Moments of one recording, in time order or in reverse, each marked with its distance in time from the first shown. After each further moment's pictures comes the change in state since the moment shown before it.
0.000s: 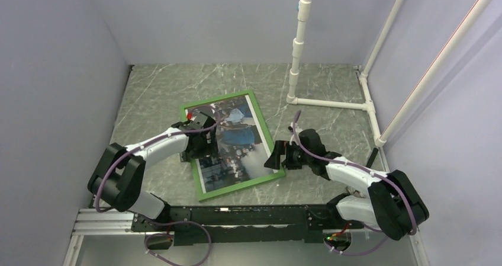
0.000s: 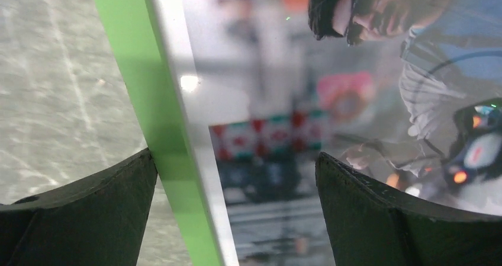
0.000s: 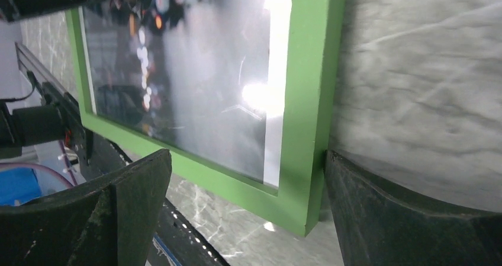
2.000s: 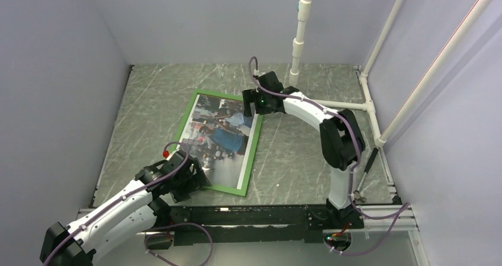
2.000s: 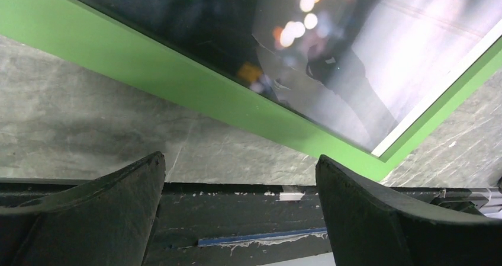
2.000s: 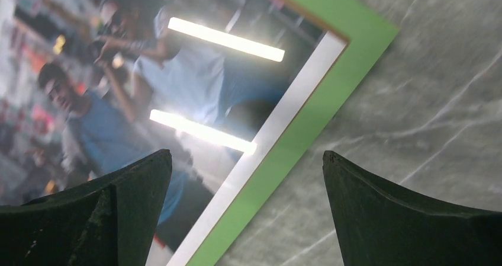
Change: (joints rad) left arm -0.105 -0.740 -0.406 -0.218 0.155 -0.414; right arm 0.089 0.723 1.077 -0.461 0.341 -0.246
